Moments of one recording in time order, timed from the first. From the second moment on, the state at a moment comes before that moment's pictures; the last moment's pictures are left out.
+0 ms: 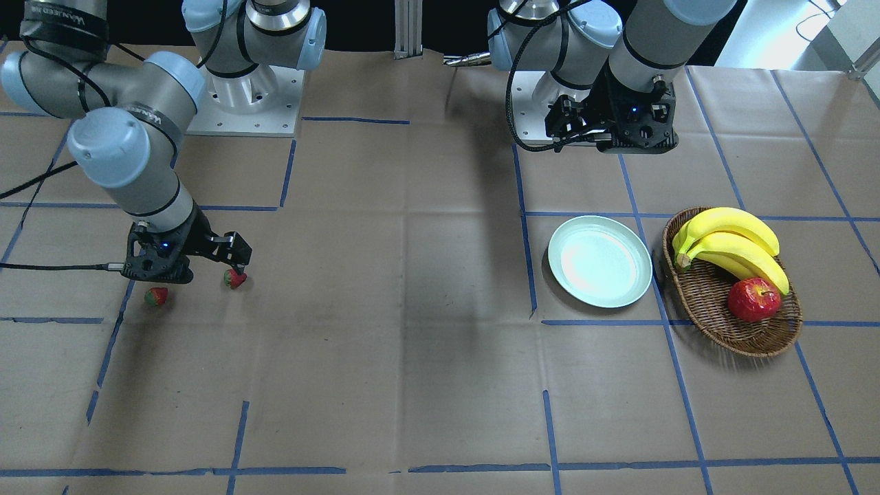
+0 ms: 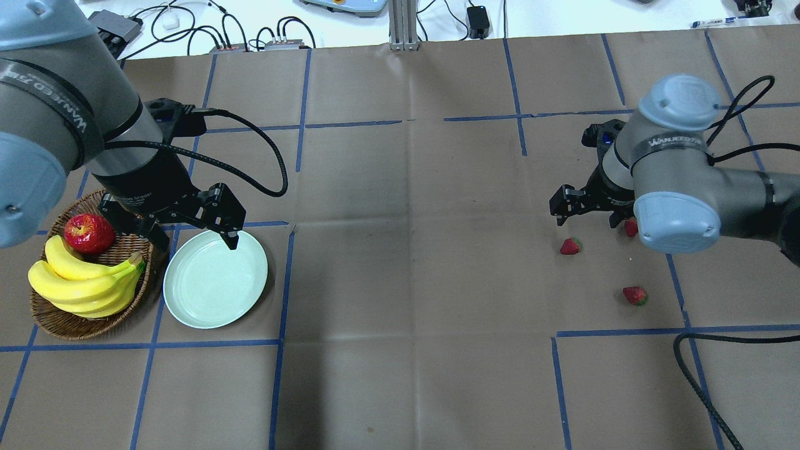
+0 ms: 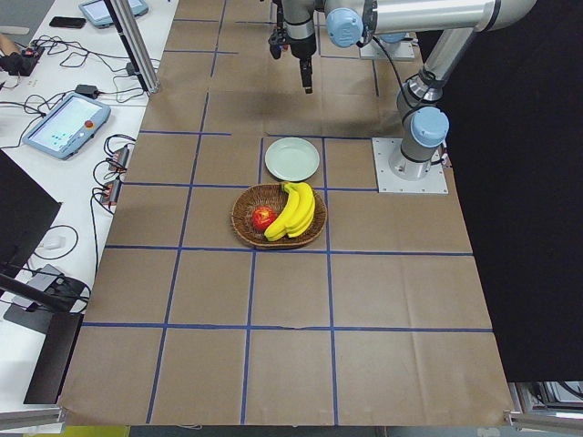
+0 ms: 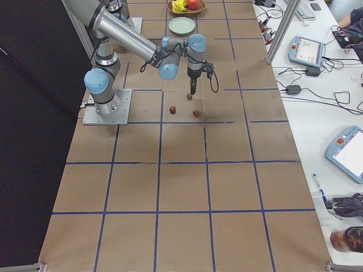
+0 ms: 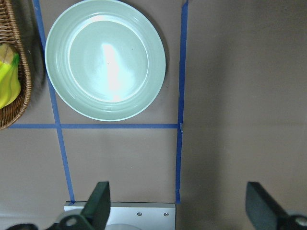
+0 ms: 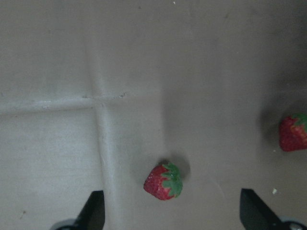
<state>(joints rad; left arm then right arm) -1.51 -1.44 -1.78 -1.68 1.59 0.05 1.43 -1.37 2.07 -2.26 -1.55 -0.06</state>
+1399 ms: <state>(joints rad) -1.54 -1.43 -1.77 -1.58 1.58 0.05 1.46 -1.28 2.08 -2.26 -1.56 -0.04</state>
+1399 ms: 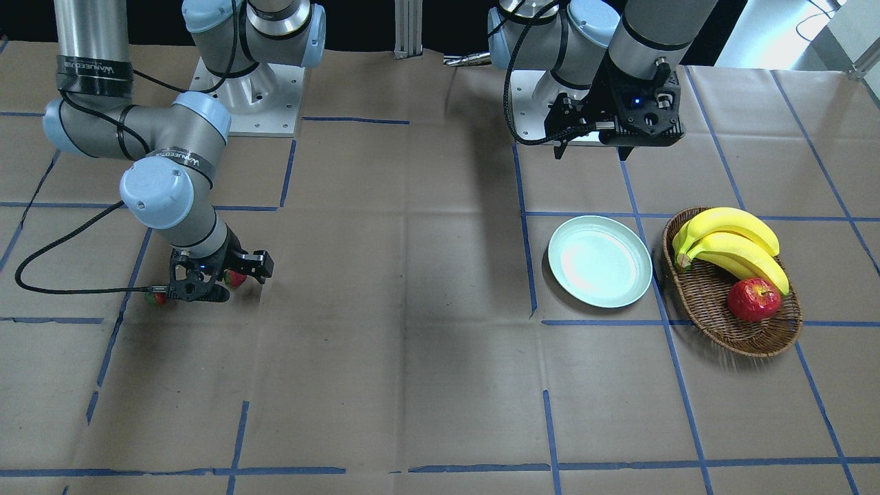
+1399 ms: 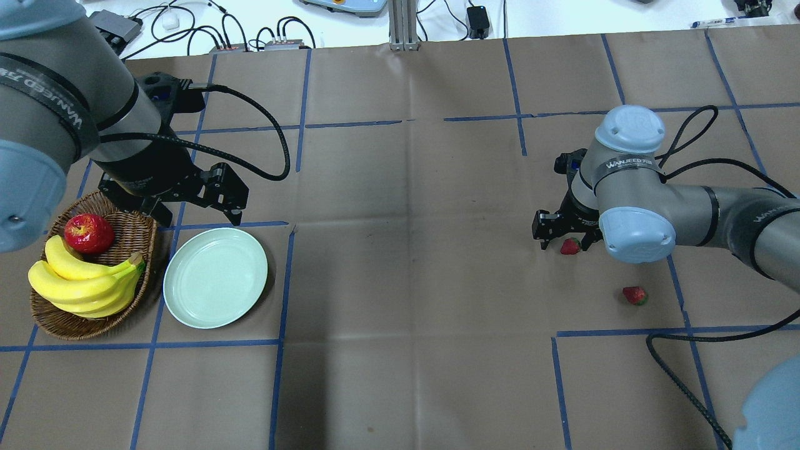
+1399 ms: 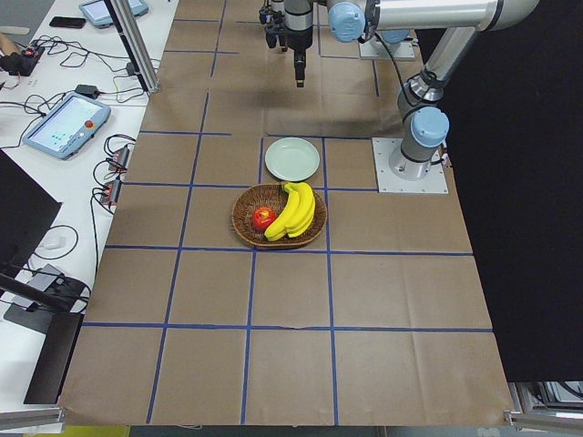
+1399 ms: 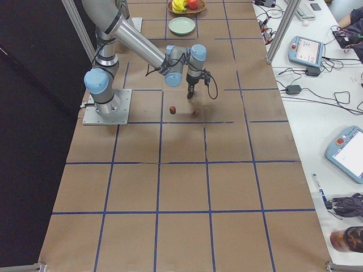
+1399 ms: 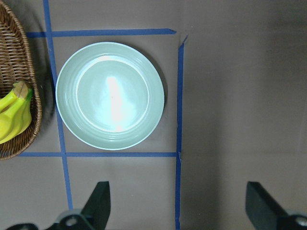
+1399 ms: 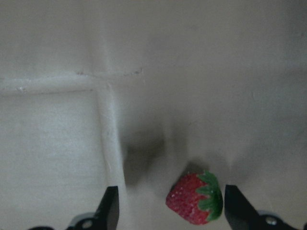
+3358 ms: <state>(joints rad) -1.56 -1.45 -1.80 -1.56 1.59 0.05 1.88 -1.17 1.70 -2.07 -1.53 0.43</state>
